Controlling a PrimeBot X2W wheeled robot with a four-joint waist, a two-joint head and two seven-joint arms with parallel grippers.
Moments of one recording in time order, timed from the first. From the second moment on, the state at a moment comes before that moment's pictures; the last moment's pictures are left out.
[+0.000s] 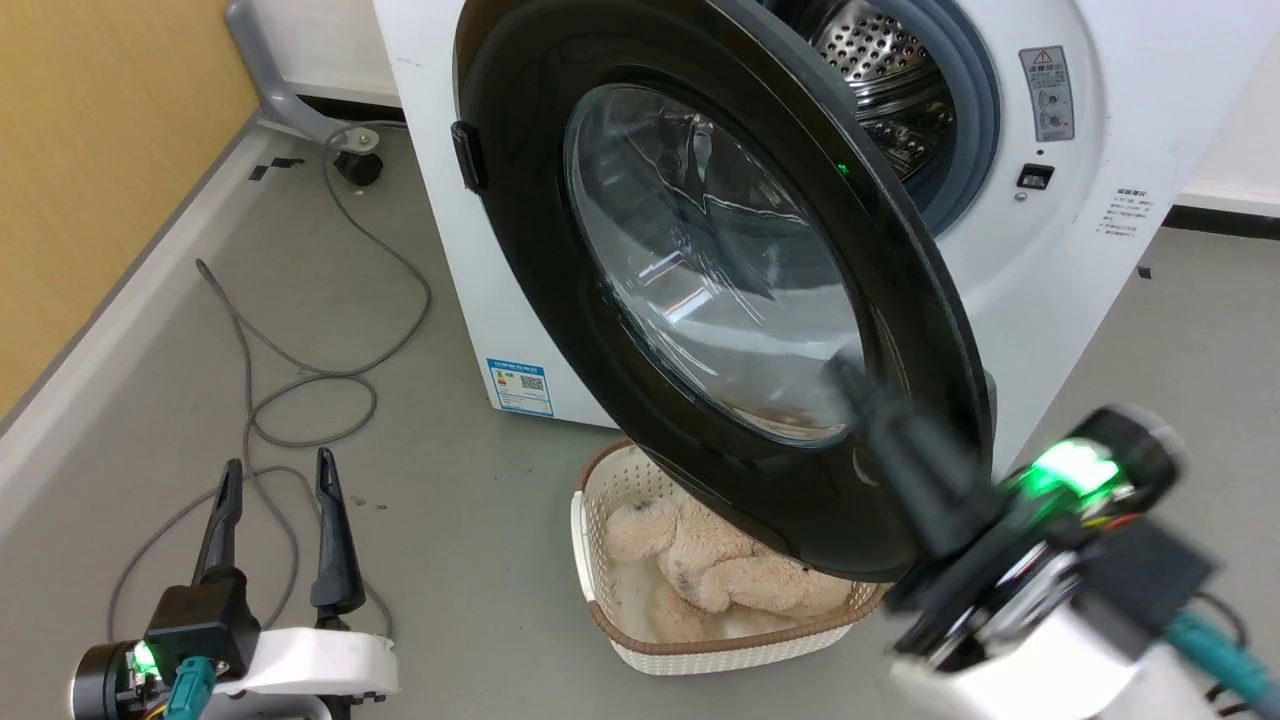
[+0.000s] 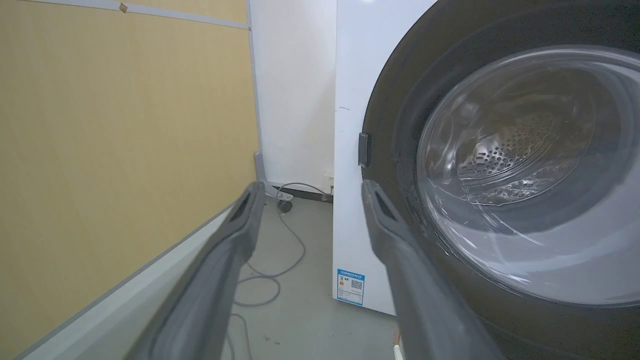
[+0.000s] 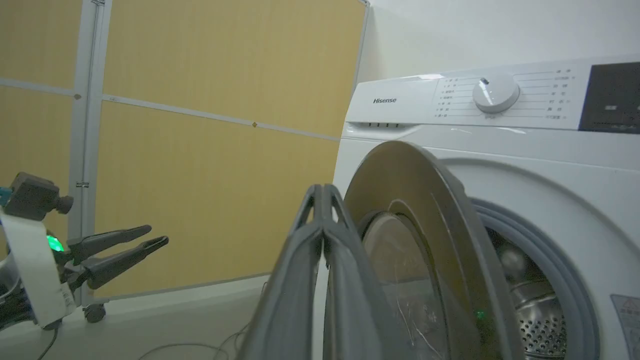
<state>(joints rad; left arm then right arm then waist) -0.01 0.16 -0.03 0.00 -0.17 0.18 -0.26 -0.23 -0.24 0.38 -0.25 0.23 0.13 -0.26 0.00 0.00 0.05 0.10</state>
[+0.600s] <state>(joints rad) -0.01 0.09 0.04 0.00 -0.11 0.11 -0.26 -0.16 -0.34 0.39 0.05 0.15 0.13 -0.26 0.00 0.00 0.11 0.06</state>
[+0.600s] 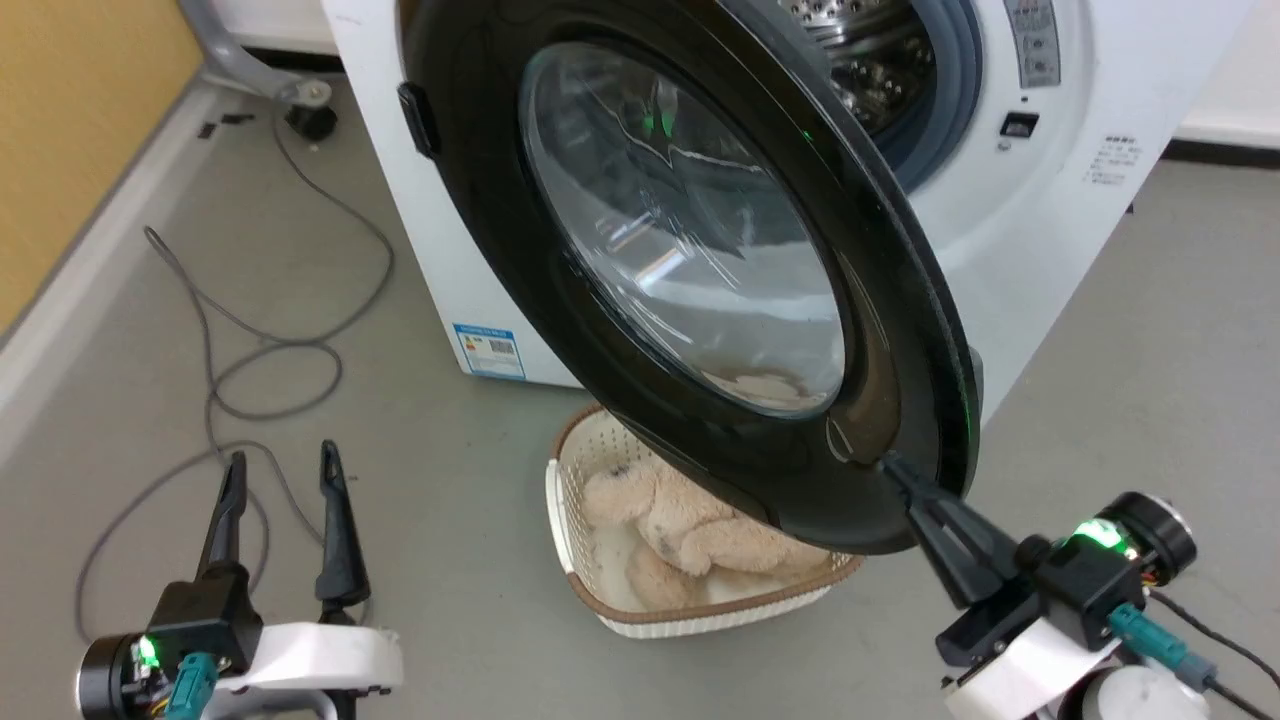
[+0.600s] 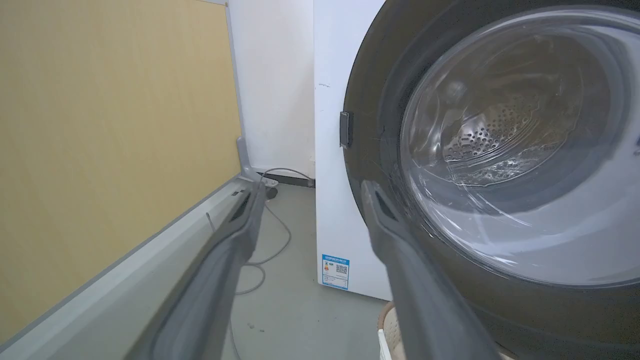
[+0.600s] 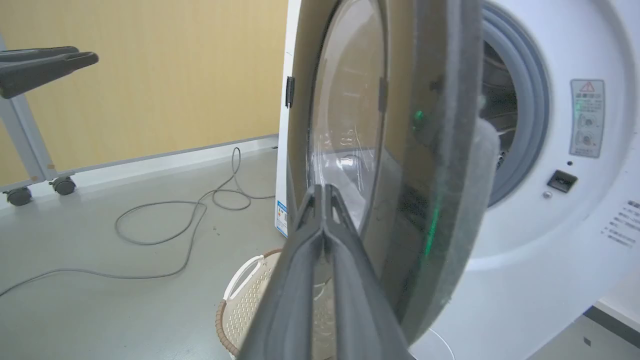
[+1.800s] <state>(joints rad) -0.22 0.05 -0.02 -0.02 -0.07 0.09 -0.26 -0.67 -0.27 -0.04 0.37 0.12 0.13 -0.26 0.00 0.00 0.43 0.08</state>
